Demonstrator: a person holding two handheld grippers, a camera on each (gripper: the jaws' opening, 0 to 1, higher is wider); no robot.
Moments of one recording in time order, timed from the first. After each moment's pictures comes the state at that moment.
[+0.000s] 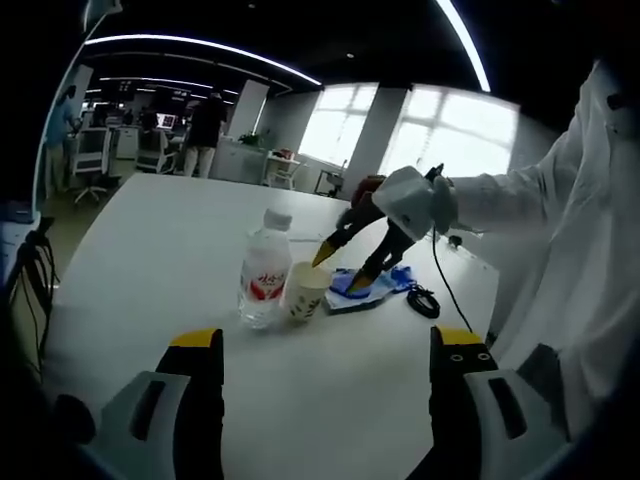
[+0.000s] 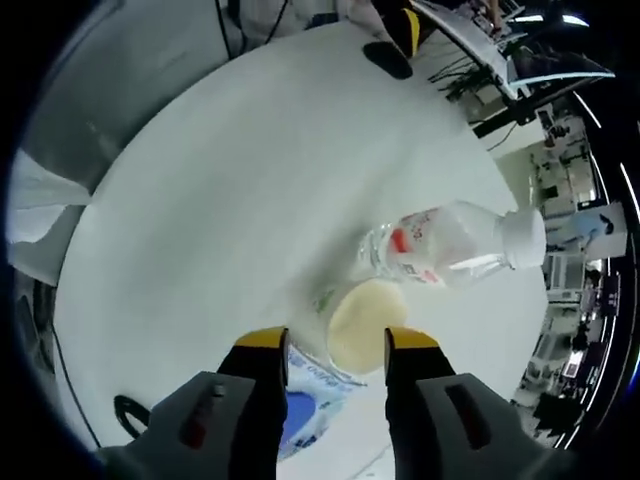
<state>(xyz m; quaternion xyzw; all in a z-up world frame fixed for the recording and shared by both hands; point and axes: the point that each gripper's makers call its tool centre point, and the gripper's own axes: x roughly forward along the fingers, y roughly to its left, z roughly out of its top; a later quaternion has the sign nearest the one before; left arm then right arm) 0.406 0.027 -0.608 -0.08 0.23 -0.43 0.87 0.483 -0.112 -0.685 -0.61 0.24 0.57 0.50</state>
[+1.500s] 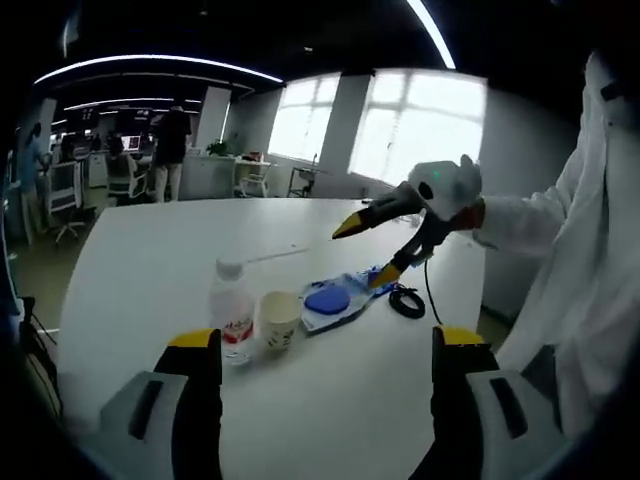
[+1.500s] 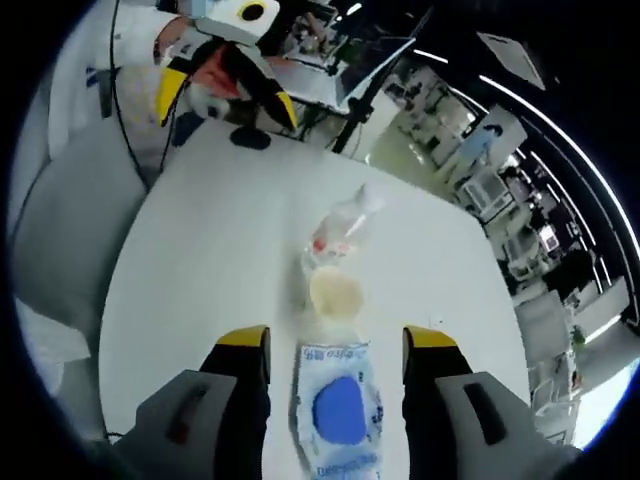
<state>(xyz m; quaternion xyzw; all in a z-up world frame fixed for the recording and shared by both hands) 0.407 -0.017 -0.563 -0.02 0.21 -0.49 0.85 0.448 -0.166 -0.593 -0.39 0.22 0.44 0.78</state>
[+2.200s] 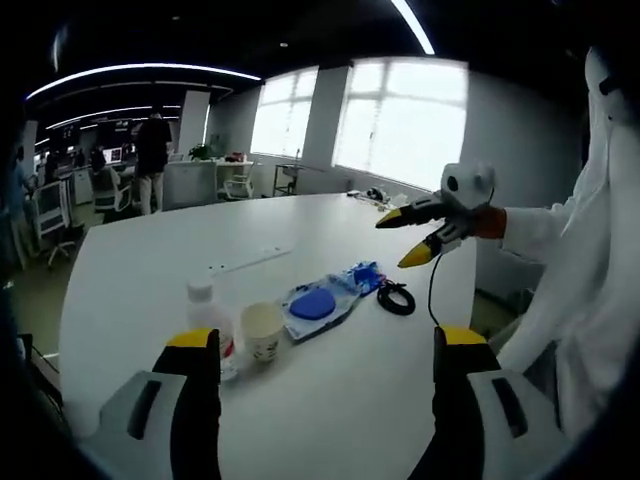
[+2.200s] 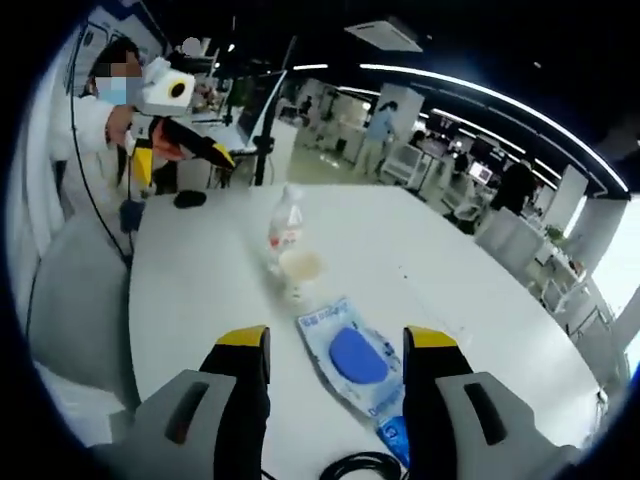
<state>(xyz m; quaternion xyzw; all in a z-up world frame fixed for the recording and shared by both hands) 0.395 -0.046 -0.548 0.02 0.20 -0.51 0.83 0.391 -0.257 -0.566 -0.23 0.22 0.30 0.90</state>
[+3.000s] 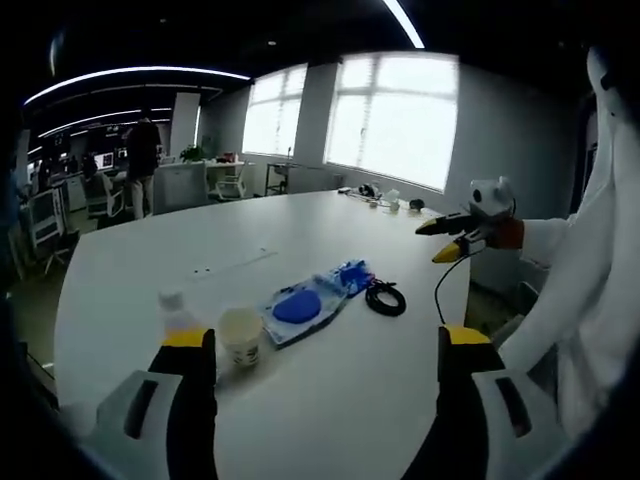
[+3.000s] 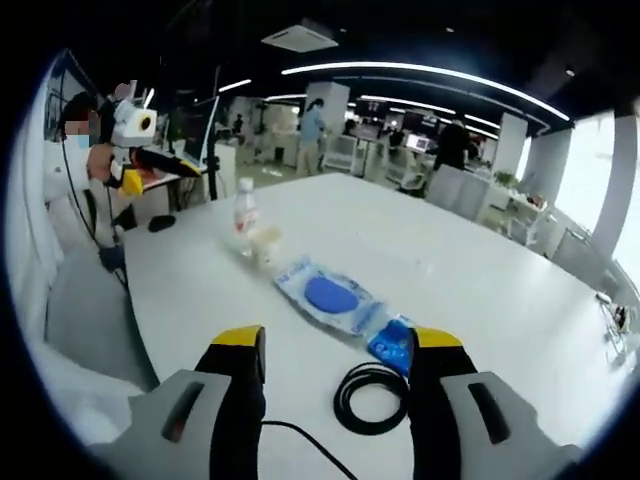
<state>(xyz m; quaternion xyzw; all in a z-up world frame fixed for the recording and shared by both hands) 0.375 -0.071 -0.550 0.03 0.20 -0.52 0.83 0.305 -0.353 -0.577 -0.11 0.24 0.19 0.95</state>
